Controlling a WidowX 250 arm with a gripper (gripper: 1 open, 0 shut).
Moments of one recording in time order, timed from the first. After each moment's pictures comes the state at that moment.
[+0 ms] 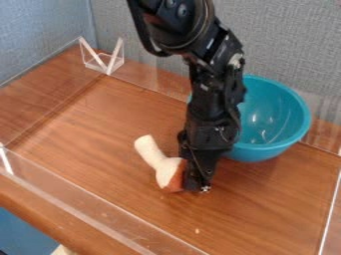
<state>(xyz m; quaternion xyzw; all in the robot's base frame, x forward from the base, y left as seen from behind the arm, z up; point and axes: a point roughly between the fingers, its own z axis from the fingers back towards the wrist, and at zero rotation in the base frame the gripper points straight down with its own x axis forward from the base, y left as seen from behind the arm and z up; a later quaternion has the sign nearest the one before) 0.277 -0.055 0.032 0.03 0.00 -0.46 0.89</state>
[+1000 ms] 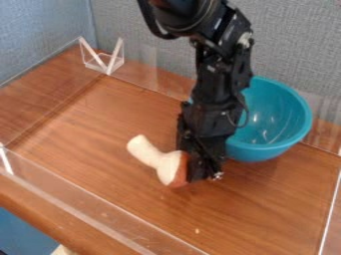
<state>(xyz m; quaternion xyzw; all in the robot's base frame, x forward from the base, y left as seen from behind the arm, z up) 0.277 -0.051 0.053 0.03 0.02 -0.35 0.94</state>
